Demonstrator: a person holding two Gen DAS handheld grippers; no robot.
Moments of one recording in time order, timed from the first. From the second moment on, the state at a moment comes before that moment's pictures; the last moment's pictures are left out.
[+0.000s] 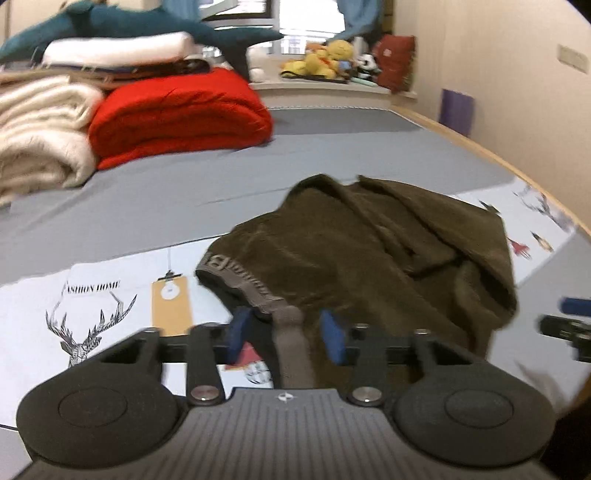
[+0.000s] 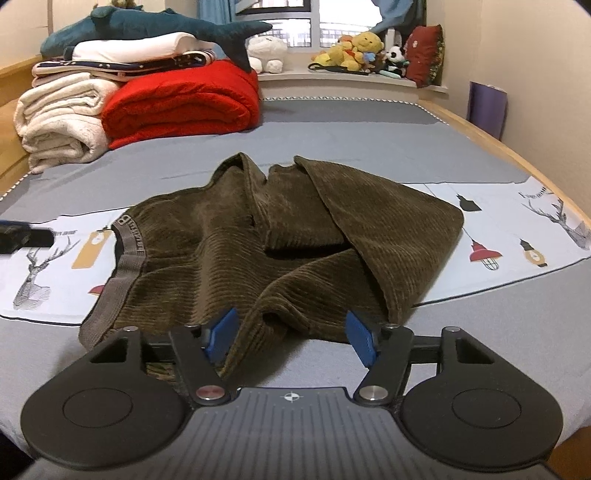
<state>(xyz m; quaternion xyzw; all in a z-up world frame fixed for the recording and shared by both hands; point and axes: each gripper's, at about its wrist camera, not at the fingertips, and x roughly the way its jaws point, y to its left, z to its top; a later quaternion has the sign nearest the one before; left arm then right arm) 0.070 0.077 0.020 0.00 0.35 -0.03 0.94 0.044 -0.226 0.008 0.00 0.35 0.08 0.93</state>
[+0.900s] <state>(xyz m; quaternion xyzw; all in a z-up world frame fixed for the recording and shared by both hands) 0.174 0.070 -0.111 -0.07 0.51 -0.04 0.86 0.070 -0.224 -0.008 0.01 0.39 0.09 0.92</state>
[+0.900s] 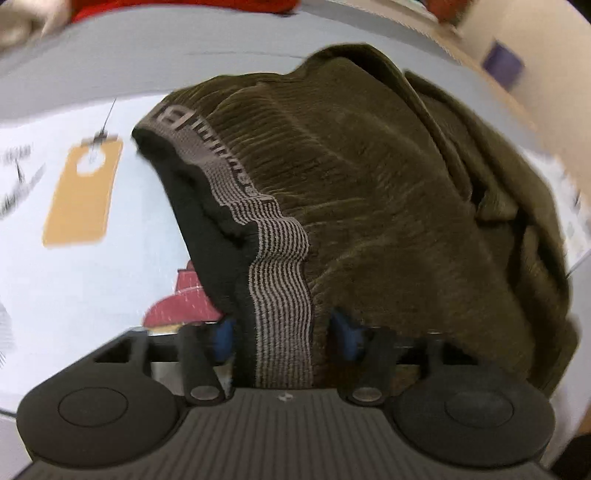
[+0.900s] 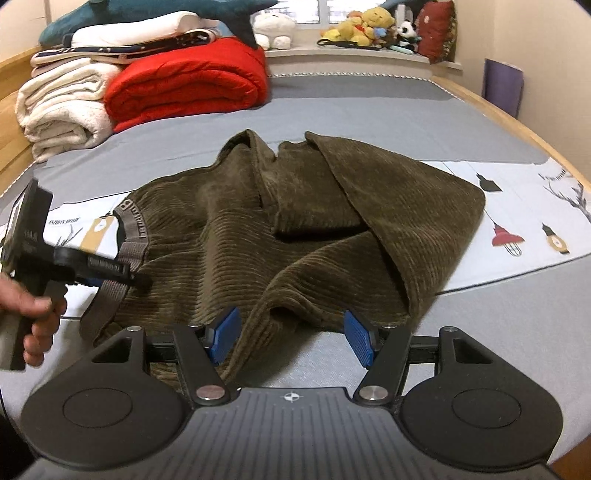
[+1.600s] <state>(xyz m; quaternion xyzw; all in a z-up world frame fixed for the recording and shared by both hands) 0.072 0.260 -0.049 -0.07 0.49 0.16 0.86 0.049 -0.205 -0.008 -0.02 0.38 0.07 0.92</state>
